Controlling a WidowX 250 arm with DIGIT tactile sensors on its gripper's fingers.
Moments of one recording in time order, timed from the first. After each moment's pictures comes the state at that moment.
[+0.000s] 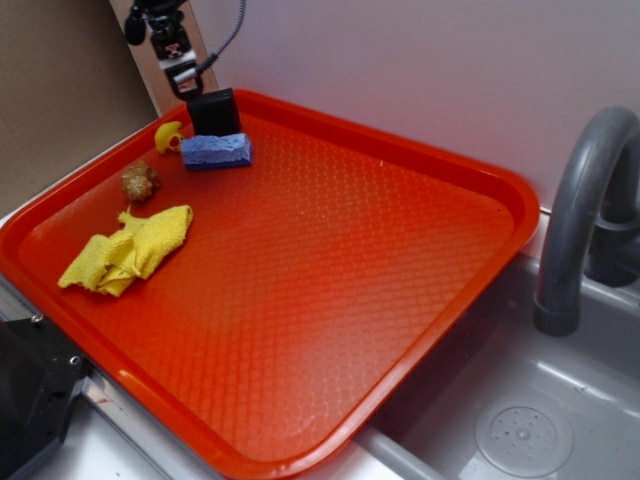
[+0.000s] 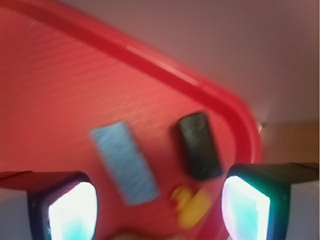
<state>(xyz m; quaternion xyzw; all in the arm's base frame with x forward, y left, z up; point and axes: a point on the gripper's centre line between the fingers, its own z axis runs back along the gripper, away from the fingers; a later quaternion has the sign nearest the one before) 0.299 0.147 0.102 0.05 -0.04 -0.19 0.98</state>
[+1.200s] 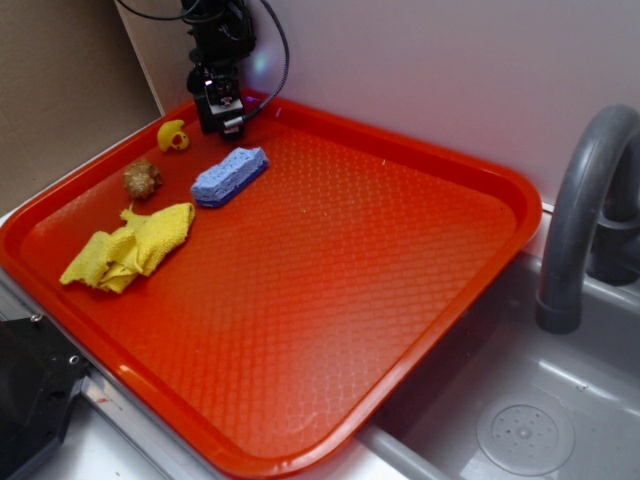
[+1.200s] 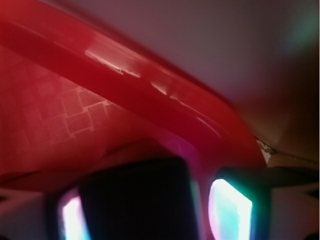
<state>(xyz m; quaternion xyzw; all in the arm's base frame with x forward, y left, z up) 0.345 0.162 0.027 0.09 0.00 -0.21 0.97</state>
